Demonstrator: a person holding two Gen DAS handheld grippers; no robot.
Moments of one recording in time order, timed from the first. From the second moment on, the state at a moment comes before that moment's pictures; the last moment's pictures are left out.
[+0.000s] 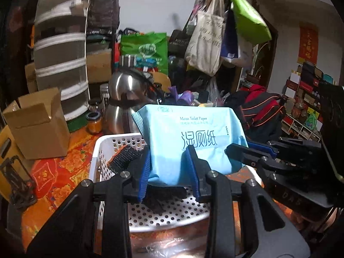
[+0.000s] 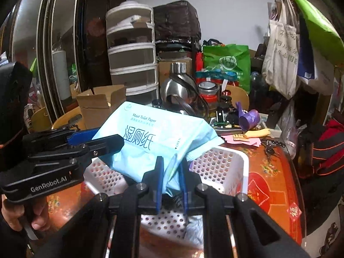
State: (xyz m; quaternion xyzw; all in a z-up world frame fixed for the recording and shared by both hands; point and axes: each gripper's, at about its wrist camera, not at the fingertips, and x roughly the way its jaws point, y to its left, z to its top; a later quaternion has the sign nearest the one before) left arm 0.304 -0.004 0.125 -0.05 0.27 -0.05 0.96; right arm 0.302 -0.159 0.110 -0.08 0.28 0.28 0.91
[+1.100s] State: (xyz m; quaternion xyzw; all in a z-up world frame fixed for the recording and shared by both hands) left arm 0.270 0.014 0.042 -0.08 0.34 0.00 0.94; right arm 0.271 -0.209 0.057 -0.03 0.32 0.23 0.92
